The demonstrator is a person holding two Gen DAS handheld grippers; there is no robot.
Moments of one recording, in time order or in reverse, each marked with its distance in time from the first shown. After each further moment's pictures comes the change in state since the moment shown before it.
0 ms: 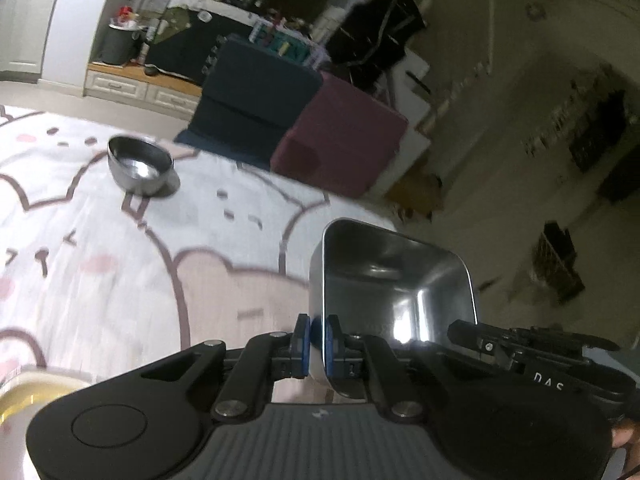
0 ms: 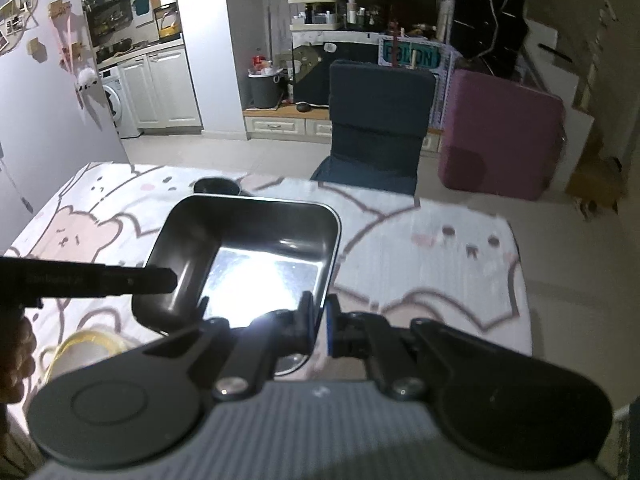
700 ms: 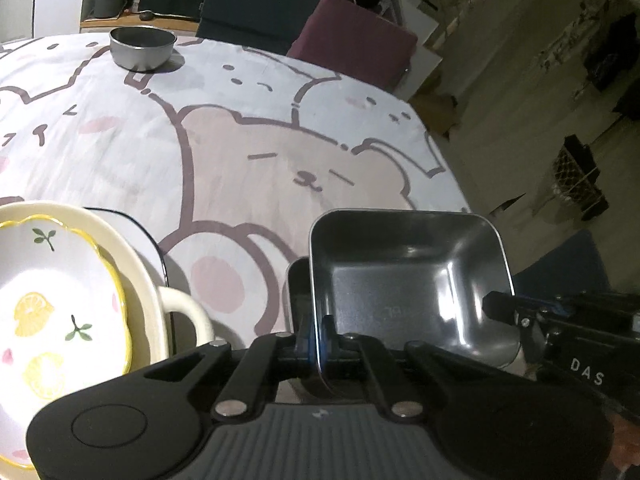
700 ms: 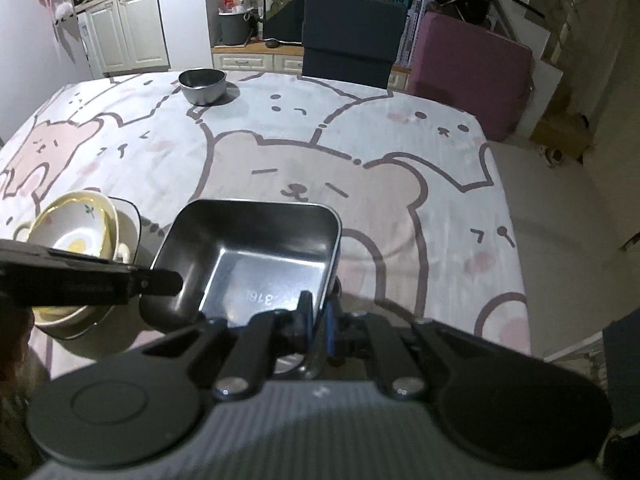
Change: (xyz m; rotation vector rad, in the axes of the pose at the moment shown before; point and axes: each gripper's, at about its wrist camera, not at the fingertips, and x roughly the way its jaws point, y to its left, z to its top) left arm 0.038 0.008 -0.109 0.063 0.205 0.074; right arm -0.021 0.028 -0.122 -0.004 0.165 -0.138
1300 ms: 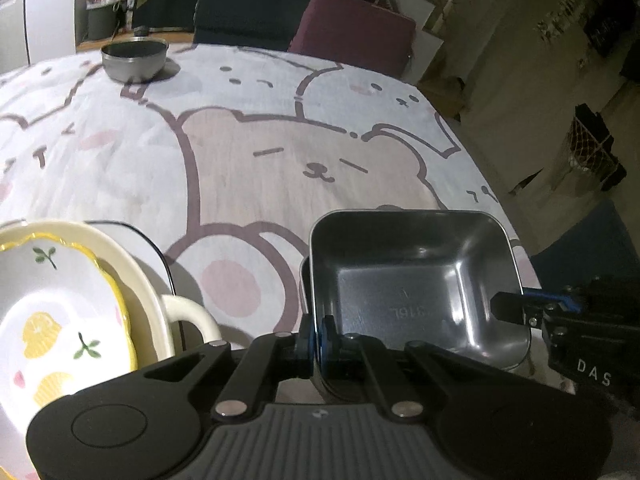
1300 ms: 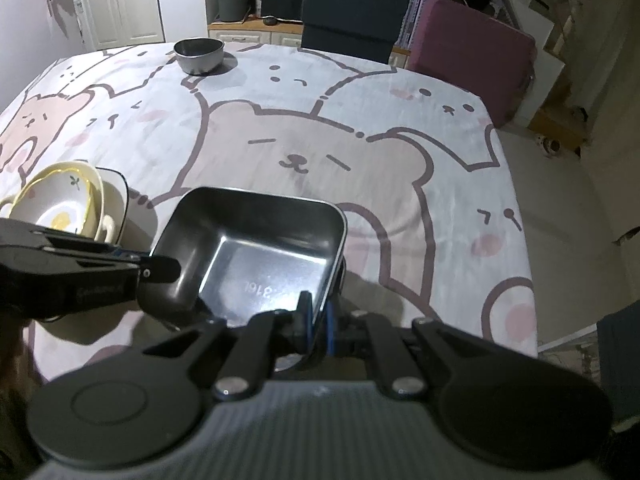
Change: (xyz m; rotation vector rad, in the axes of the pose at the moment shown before) left arm 0.011 -0.011 -0.005 0.109 -0.005 0.085; right arm 0.020 0.008 -0.008 -0.022 0.066 -0.019
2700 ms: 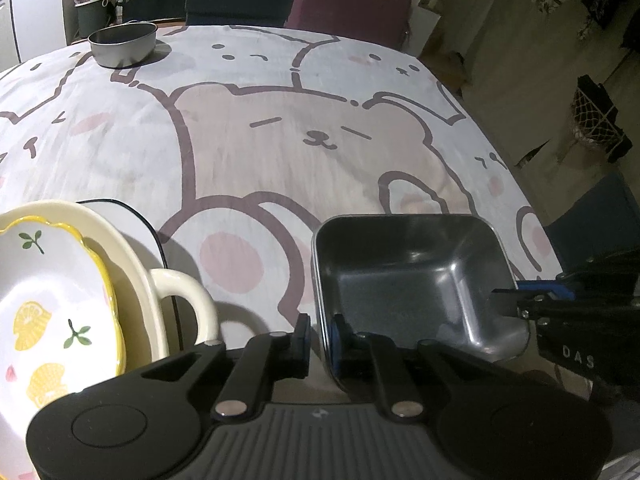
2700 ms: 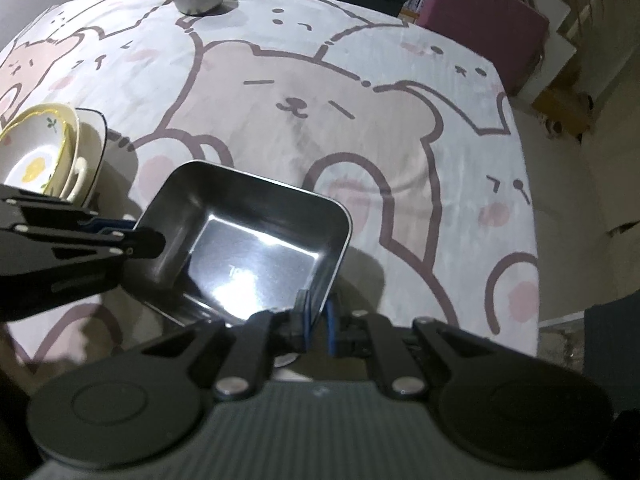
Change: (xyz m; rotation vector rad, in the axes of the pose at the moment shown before) left arm 0.018 0.001 -0.010 0.038 0.065 0.014; right arm 0.035 0.003 -0.001 -0.049 0.148 -0.033
